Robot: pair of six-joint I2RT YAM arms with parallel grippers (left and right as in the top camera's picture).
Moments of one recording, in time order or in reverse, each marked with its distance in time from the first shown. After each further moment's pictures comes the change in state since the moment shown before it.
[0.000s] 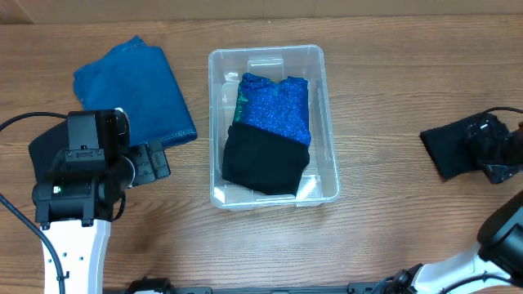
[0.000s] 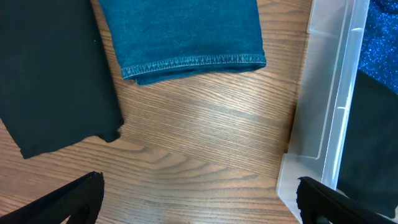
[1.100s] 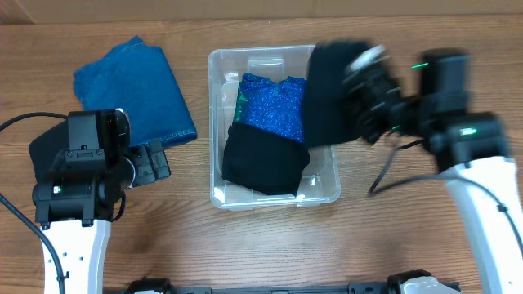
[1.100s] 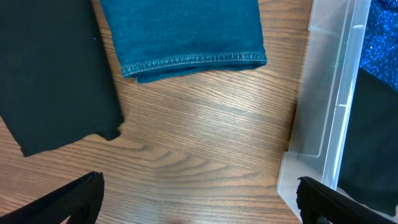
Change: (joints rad) left arm 0.000 0.000 0.001 -0.007 0.000 0.000; right arm 0.938 -0.524 0.138 -0.233 -0.259 -0.953
